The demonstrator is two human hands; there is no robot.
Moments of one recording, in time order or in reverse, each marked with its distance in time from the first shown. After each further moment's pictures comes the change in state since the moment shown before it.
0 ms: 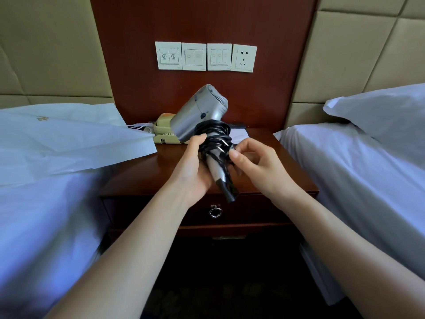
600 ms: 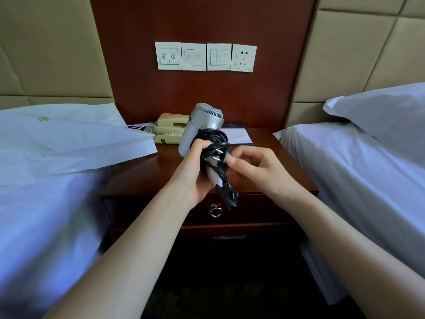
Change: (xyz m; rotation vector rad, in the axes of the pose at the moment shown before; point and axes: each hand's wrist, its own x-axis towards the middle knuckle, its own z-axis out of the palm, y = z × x) left_hand -0.004 -0.003 0.003 0.026 0.076 -0.015; right_hand -0.004 -0.010 -0.001 0.065 -0.155 0.001
